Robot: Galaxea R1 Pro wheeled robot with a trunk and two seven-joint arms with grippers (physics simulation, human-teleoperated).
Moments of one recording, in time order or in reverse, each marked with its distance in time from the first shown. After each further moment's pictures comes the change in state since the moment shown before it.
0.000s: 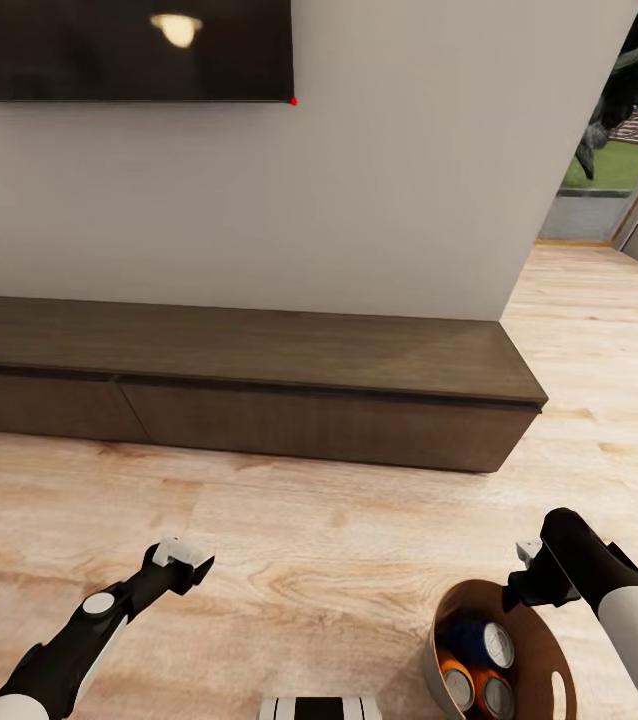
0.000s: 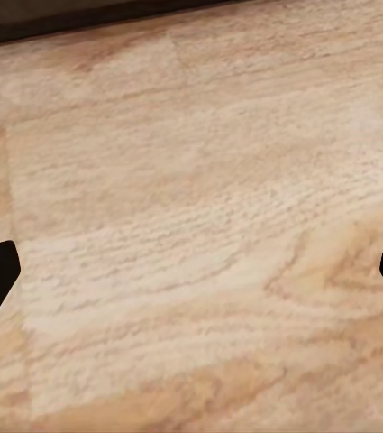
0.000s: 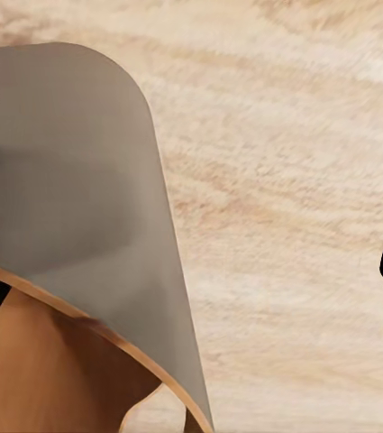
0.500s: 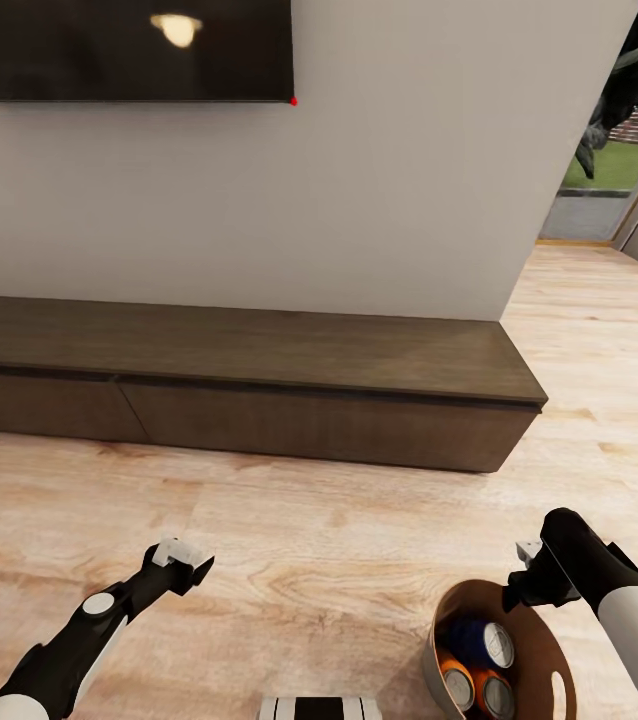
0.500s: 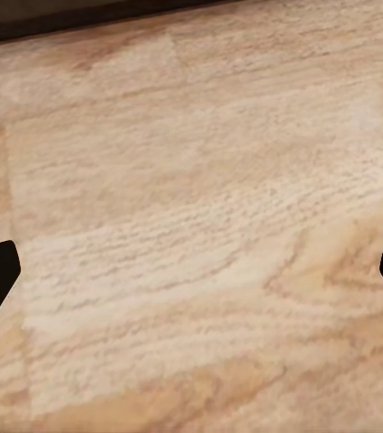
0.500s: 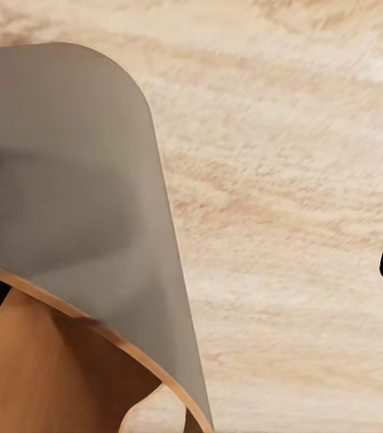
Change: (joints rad) left arm 0.000 0.000 0.000 0.002 -0.002 0.000 0.000; right arm 0.000 0.000 0.000 0.000 0.000 0.000 0.000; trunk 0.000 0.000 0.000
